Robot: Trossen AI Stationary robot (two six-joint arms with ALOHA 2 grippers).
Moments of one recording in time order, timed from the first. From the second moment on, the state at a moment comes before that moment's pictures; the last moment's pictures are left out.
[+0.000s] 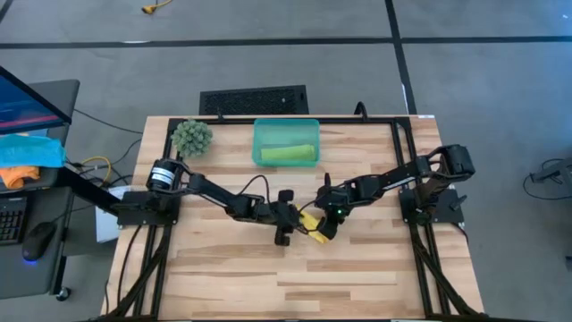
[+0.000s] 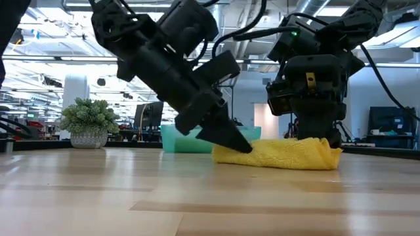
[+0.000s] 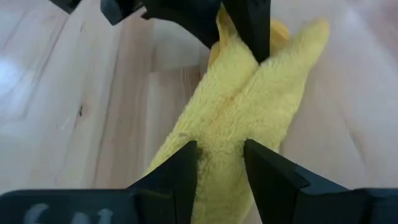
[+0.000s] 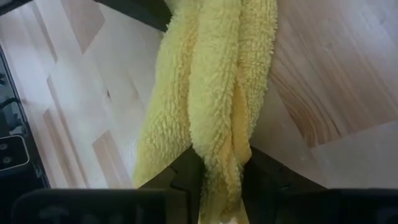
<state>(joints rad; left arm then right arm) -0.15 2.01 1.01 0.35 -0.17 0.08 0.08 1.67 0.71 -0.09 -0.38 0.71</state>
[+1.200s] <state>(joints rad) -0.12 2.07 1.01 0.35 -0.09 -0.06 0.19 1.45 0.72 -0.07 -0.19 0.65</state>
